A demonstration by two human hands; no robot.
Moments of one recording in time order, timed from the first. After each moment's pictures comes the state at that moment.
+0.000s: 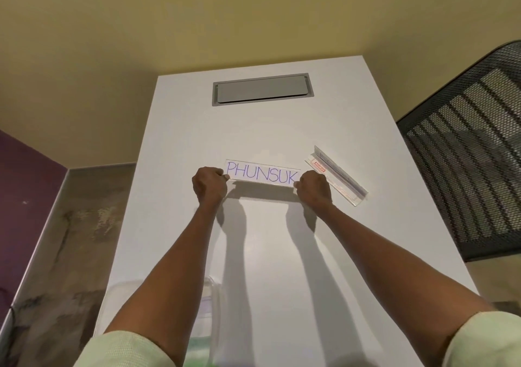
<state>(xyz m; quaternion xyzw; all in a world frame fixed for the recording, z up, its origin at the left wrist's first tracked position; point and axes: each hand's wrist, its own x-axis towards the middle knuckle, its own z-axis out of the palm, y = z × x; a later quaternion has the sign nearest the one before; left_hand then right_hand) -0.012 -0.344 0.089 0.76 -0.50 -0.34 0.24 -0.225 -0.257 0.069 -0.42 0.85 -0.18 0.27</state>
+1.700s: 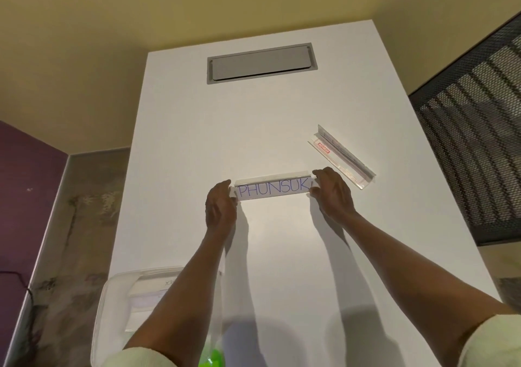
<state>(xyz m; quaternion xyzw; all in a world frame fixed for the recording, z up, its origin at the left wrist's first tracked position) 0.001 -0.271 0.025 0.68 -0.64 -0.30 0.19 -0.256 -0.206 0.015 -0.53 0.79 -0.18 0.24</state>
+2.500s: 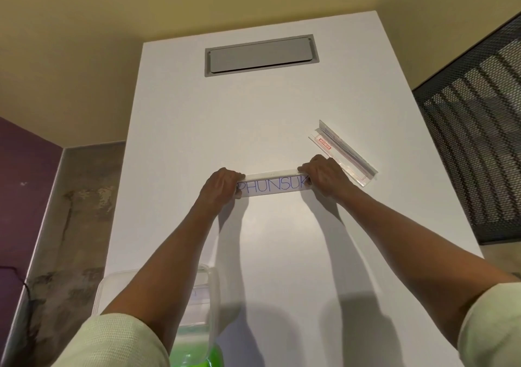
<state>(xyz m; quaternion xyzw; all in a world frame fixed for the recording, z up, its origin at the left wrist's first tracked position) -0.001 -0.325 0.046 0.55 -0.79 -0.28 -0.03 -0.279 -0.250 0.000 -0.74 0.65 0.00 0.14</state>
